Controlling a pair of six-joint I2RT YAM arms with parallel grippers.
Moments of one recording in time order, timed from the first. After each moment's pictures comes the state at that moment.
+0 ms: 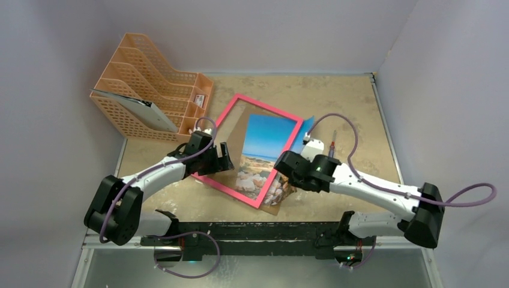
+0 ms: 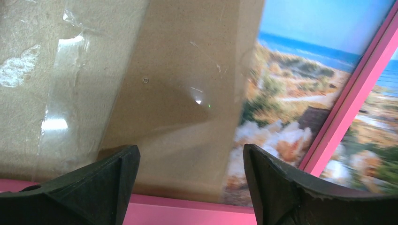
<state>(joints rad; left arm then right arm) -0.45 1.32 0.62 -0.24 0.13 -0.63 1.05 1.21 0.92 -0.99 0.53 1.29</state>
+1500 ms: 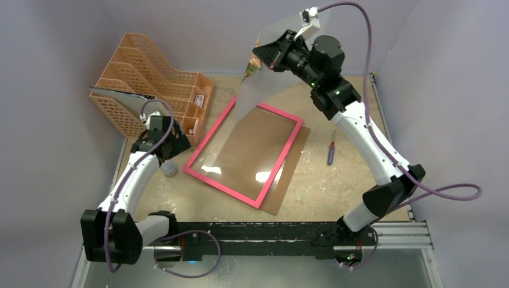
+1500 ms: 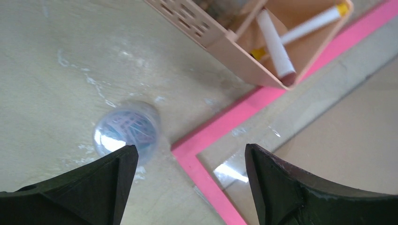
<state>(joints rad) -0.11 1.13 0.83 -0.62 -0.25 -0.58 0.54 1.56 1.83 -0.18 -0.18 0.66</state>
